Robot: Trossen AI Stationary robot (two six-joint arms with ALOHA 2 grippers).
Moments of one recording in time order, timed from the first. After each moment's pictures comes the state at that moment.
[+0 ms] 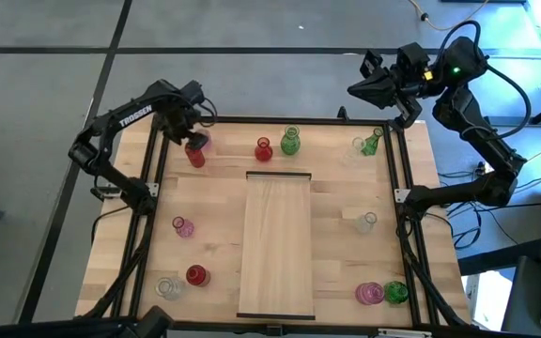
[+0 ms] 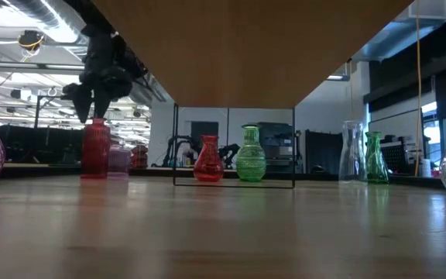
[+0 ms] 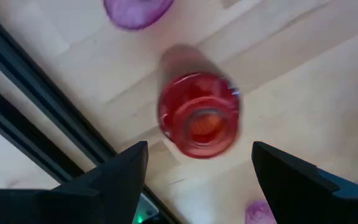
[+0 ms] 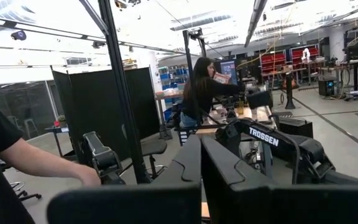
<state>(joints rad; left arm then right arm) 0.95 1.51 1.22 -1.35 0.09 -0.13 -0.63 1.22 1.63 -0.06 -0.93 0.42</state>
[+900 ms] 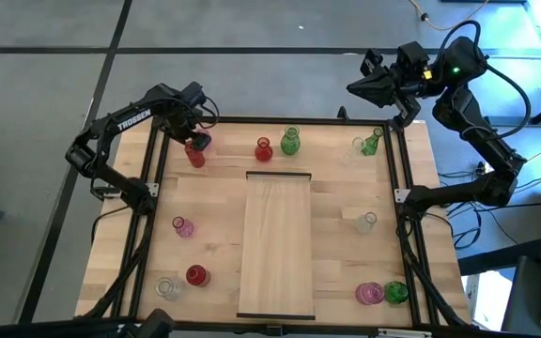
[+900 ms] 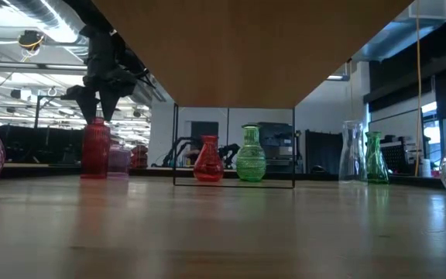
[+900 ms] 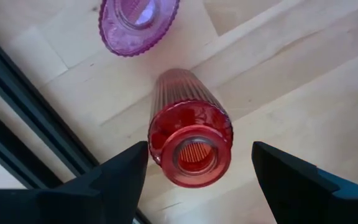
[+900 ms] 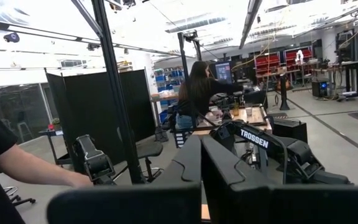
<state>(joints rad) 0.92 1.47 1.19 -1.25 0.07 -0.17 -0.63 1.22 1.63 -0.06 -0.91 0.41</state>
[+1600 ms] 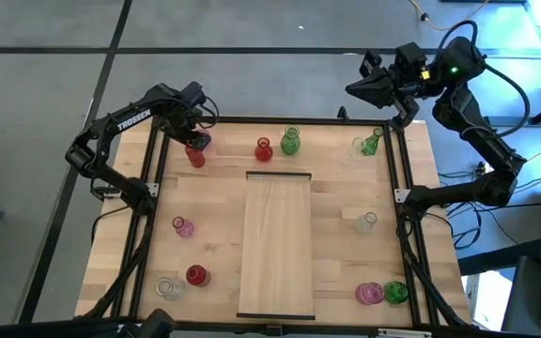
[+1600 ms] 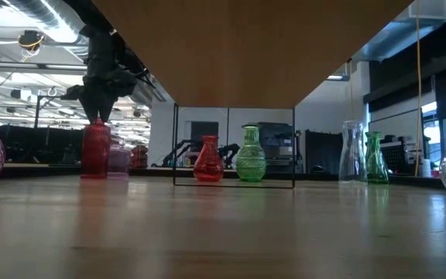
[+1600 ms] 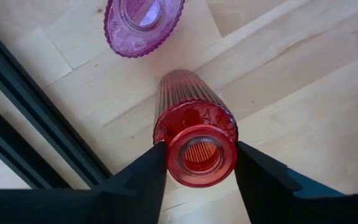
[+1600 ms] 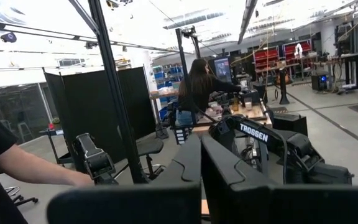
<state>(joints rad) 0.92 1.47 1.19 -1.25 0.07 -0.17 -0.63 1.22 1.63 -0.09 -0.91 0.41</state>
